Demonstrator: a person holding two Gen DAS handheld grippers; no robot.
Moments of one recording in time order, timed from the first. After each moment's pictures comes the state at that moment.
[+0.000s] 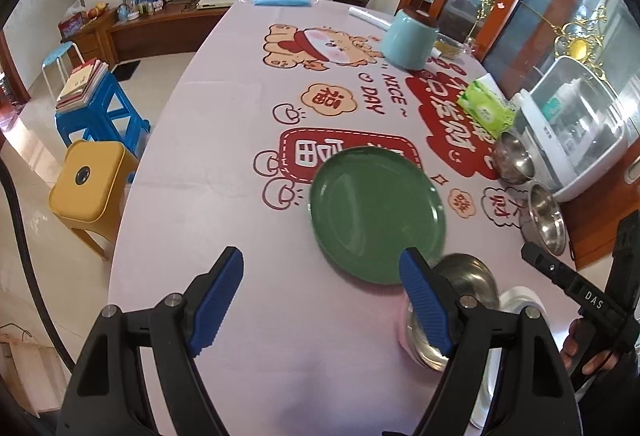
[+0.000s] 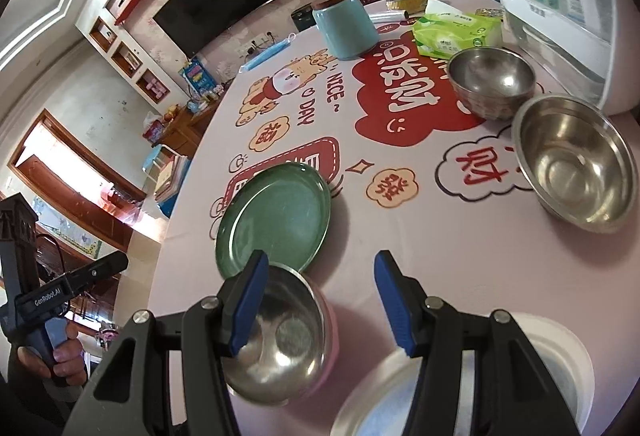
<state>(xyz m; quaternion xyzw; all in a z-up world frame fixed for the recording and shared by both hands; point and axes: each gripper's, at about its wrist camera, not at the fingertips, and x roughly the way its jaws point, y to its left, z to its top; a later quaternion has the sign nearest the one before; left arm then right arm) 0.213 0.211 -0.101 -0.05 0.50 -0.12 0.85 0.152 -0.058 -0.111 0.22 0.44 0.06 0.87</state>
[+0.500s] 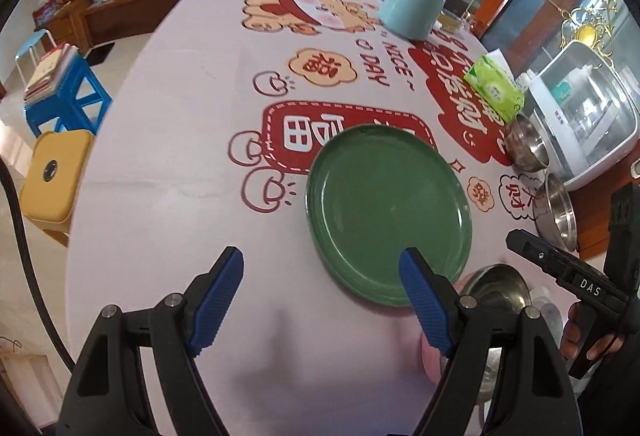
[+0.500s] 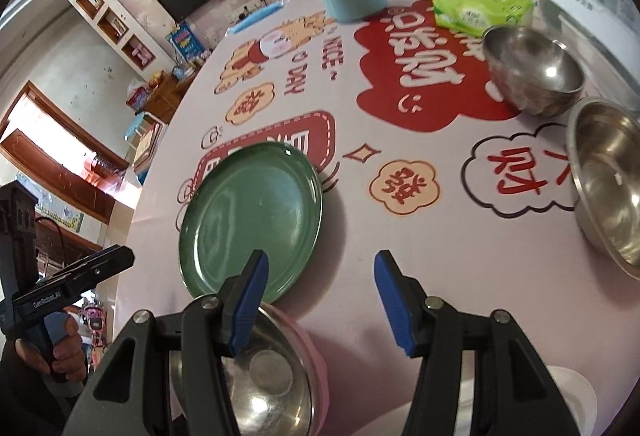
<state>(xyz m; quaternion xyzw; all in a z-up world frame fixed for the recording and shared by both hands) 0.261 0.201 -0.167 -0.06 0.54 -0.16 0.82 0.203 -0.042 -0.152 0.19 0.50 0.06 0.84</state>
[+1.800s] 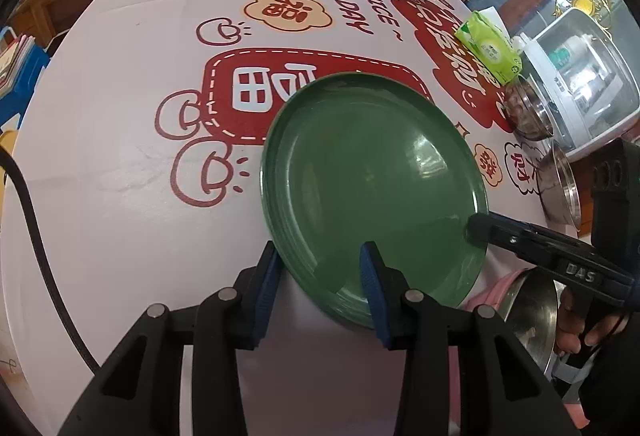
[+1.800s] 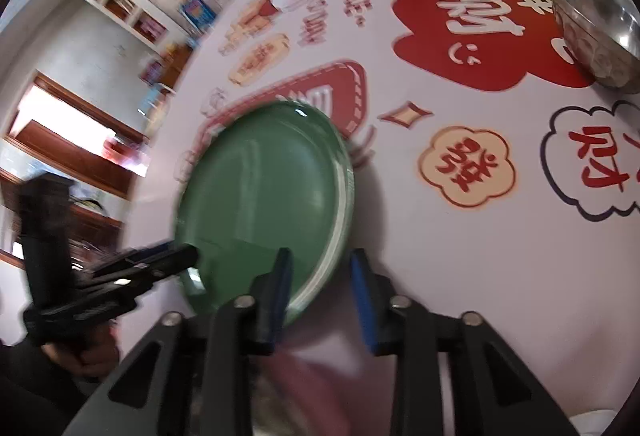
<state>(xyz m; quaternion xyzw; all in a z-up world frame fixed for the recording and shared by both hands) 0.285 0.168 -0.224 -0.05 0.58 -0.21 0.79 0.238 -0.022 -0.193 0.20 0.54 0.10 0.81</state>
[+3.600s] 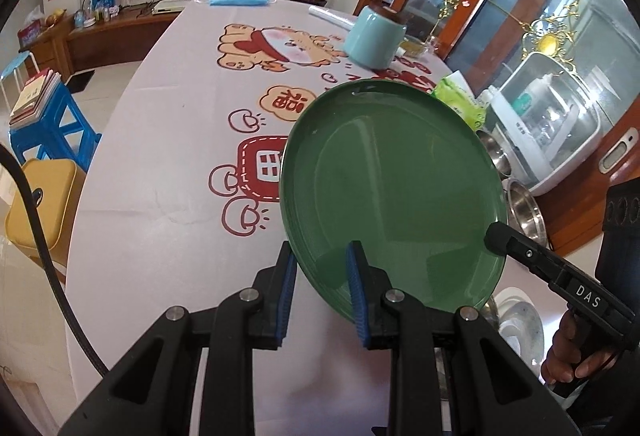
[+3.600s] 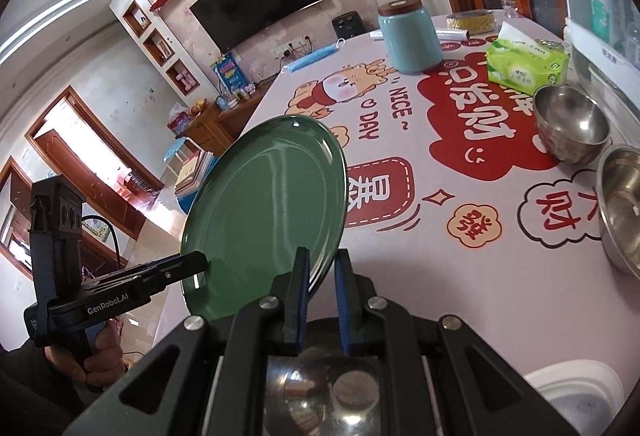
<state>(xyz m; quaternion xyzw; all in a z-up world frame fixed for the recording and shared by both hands) 0.232 0.206 -0.124 -0.06 0.48 -0.21 0.85 0.176 0.002 -0.098 0.20 0.40 0.10 0.89</state>
